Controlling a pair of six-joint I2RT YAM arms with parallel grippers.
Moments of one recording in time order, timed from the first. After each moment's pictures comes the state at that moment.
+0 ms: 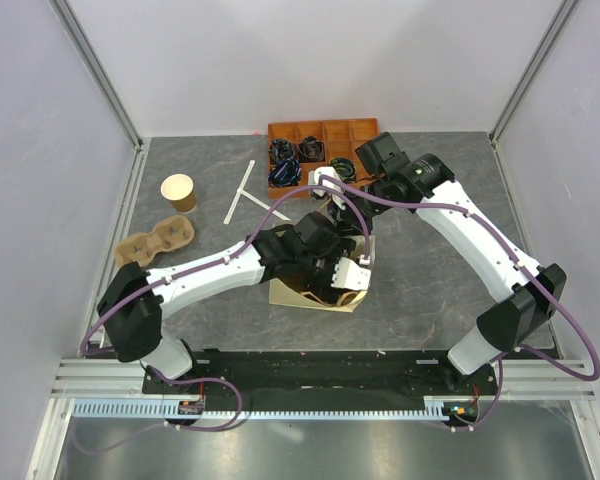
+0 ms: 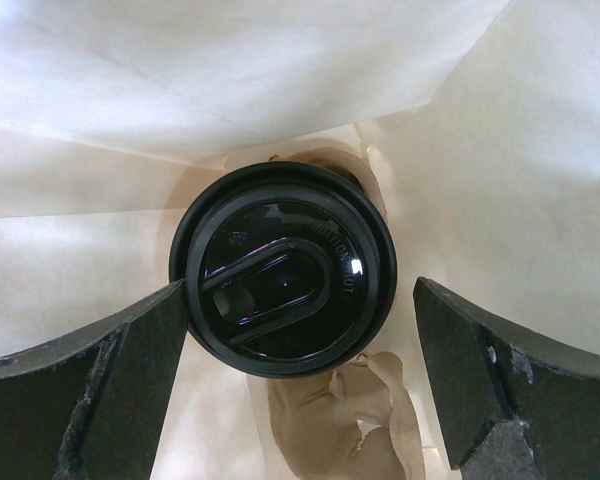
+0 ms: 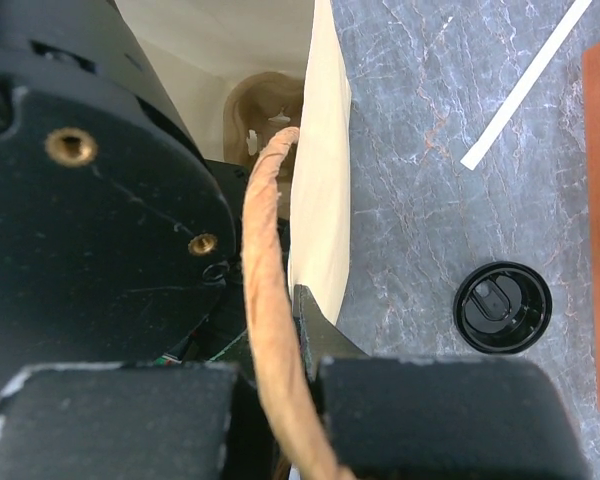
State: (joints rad) left arm -0.97 1.56 1.18 -0.50 0.30 0.86; right arm 0.59 1.59 1.70 -1.13 -0.63 -0.74
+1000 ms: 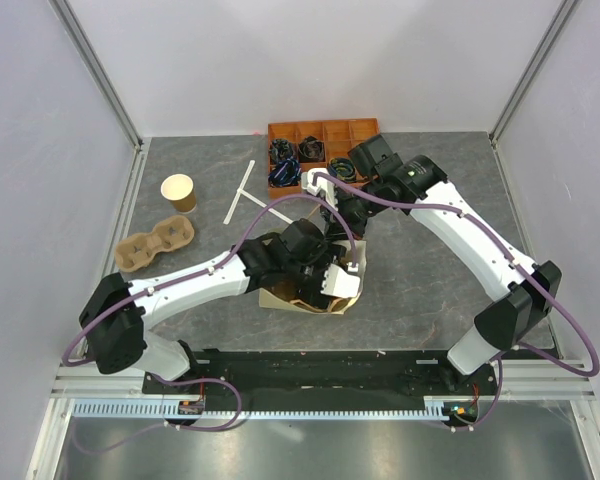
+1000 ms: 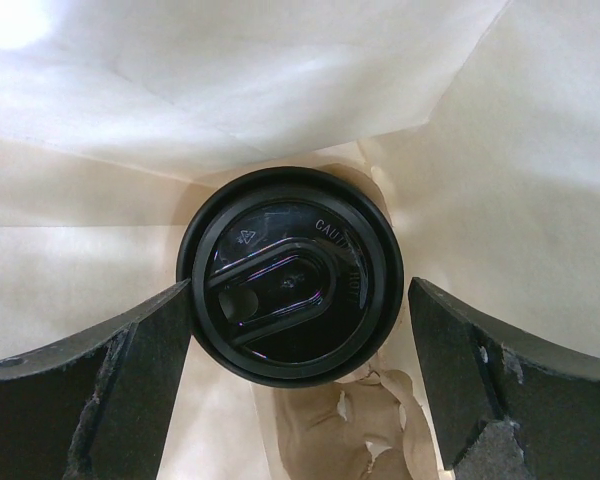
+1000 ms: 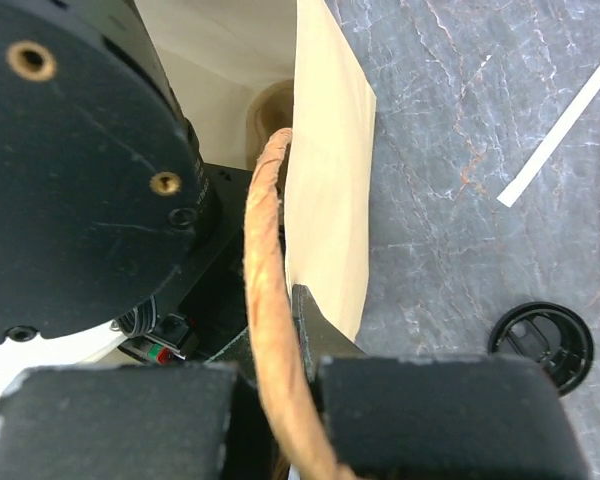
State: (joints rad) left arm -0.96 1.44 1.07 -0.45 0.30 0.88; right arm 0.62 1.60 1.70 -1.11 -0.69 -0.68
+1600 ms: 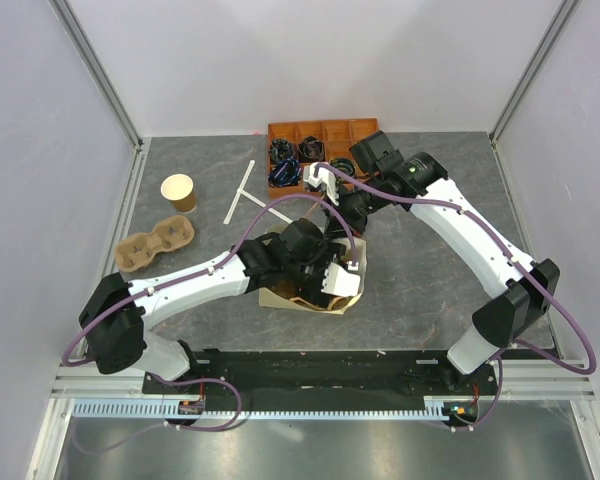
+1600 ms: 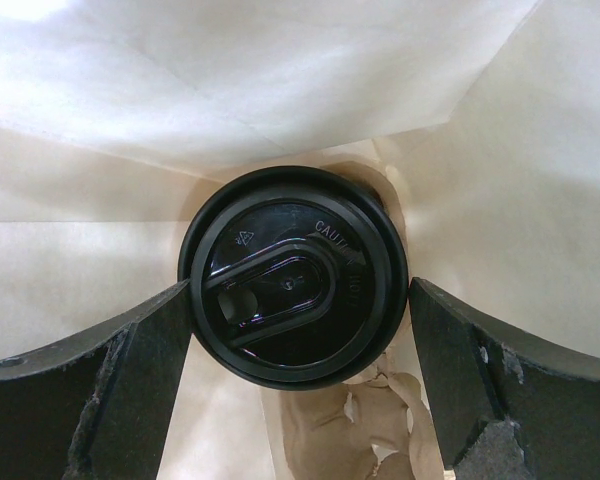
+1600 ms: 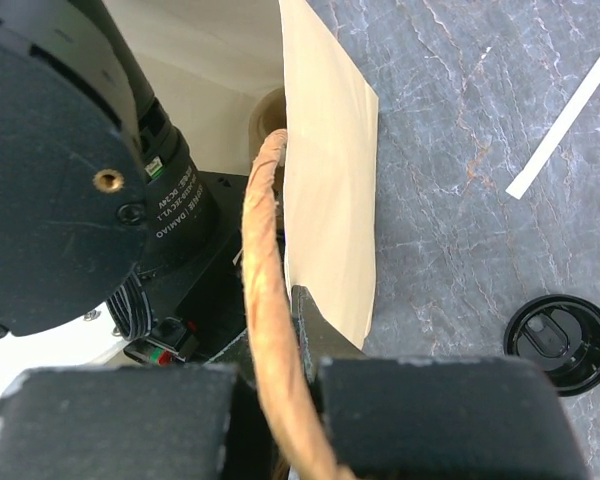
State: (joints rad) left arm -0.96 1.44 1.06 -0.42 0.28 0.88; right arm 0.60 1.62 1.72 -1.11 -0.71 -0.62
